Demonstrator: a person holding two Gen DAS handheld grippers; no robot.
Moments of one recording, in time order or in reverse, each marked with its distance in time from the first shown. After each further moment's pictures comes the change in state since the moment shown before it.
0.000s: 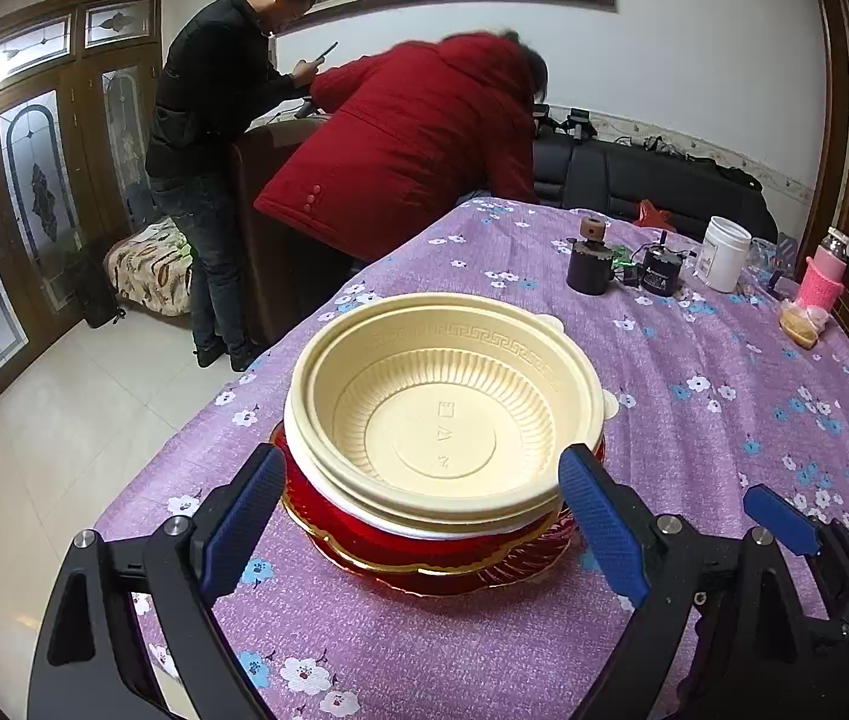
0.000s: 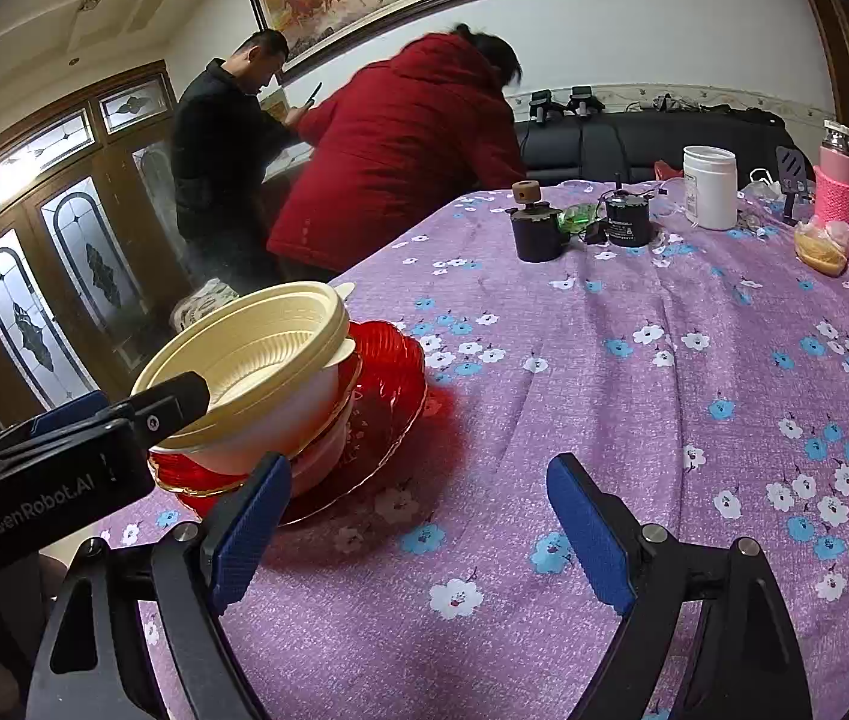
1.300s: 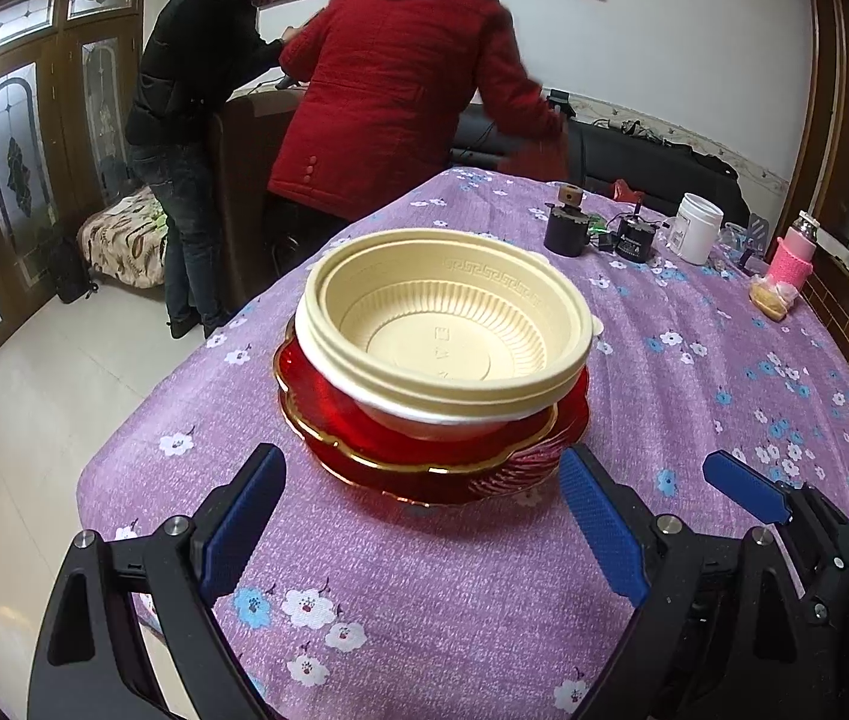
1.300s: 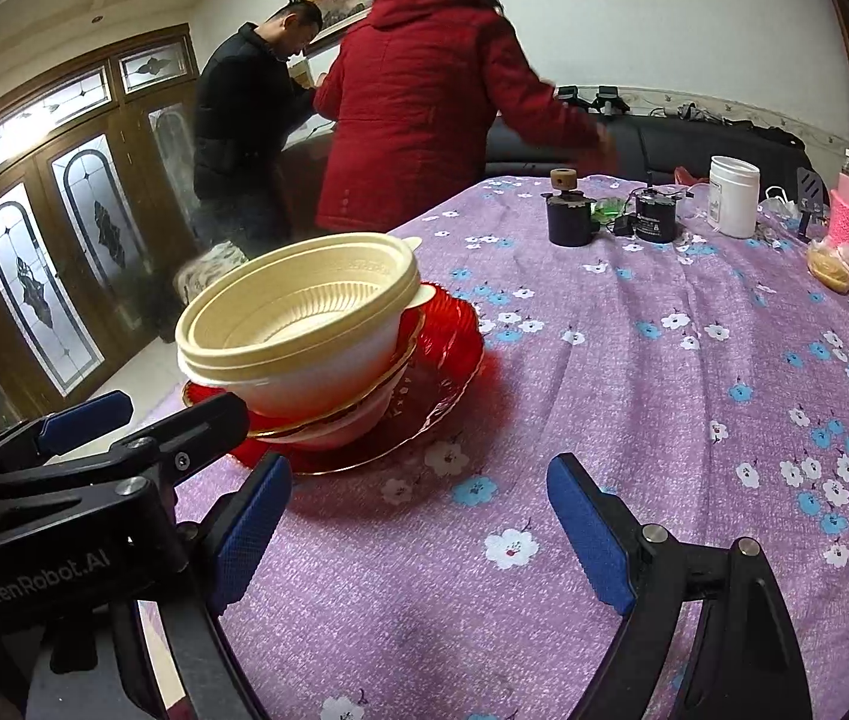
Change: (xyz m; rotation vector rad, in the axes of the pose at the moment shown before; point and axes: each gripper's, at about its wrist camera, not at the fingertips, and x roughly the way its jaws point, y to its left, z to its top) left arm -0.012 0.019 -0.028 -0.011 0.068 -0.086; right arm -0.005 0.042 -0.019 -0.084 0.047 -0.016
